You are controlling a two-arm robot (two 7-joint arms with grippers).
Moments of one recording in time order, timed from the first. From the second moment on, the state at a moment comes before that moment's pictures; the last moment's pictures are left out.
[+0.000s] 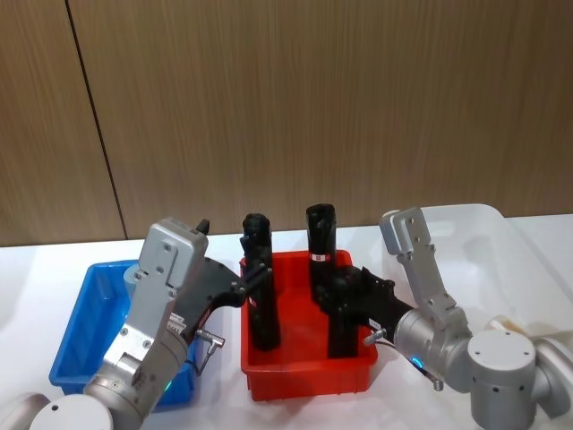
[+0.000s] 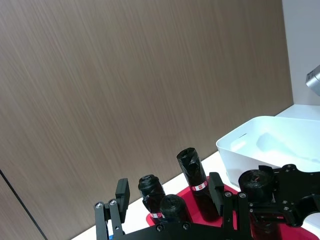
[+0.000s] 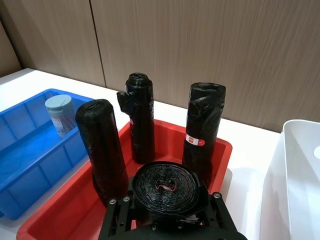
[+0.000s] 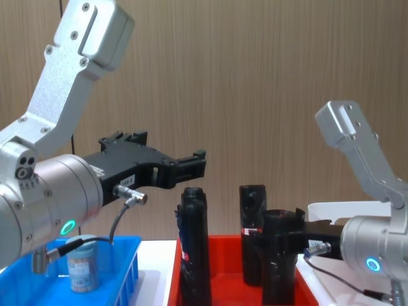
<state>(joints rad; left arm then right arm) -0.24 0.38 0.45 -1.63 -0.20 0.01 -0.01 0.39 0.10 -0.34 -1.22 0.14 0.24 0.25</state>
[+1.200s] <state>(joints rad) -0.24 0.38 0.45 -1.63 -0.20 0.01 -0.01 0.35 0.18 -0.26 -1.51 0.19 0.24 0.20</state>
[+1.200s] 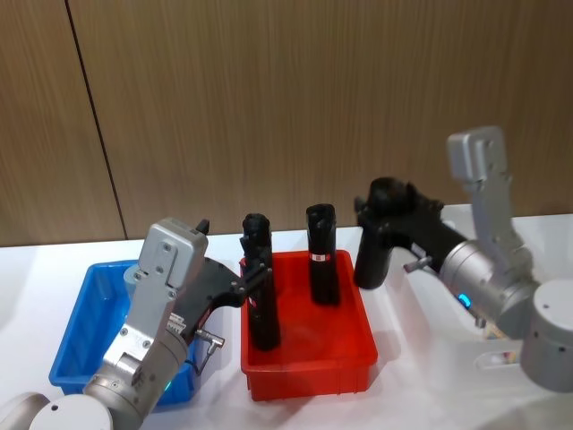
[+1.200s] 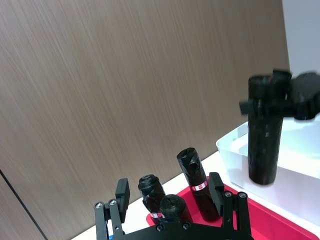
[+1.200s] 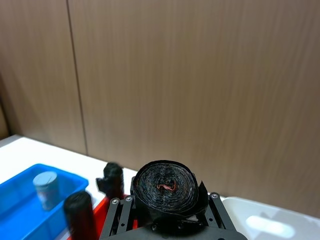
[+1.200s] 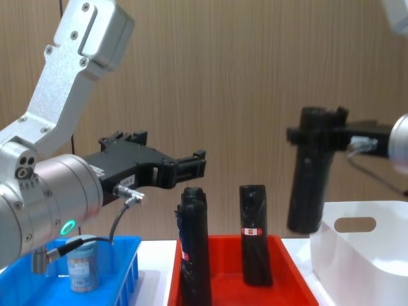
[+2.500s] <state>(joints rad) -0.24 0.38 0.45 -1.63 -0.20 0.01 -0.01 0.46 0.23 -0.17 -1.28 0.18 0.17 0.14</state>
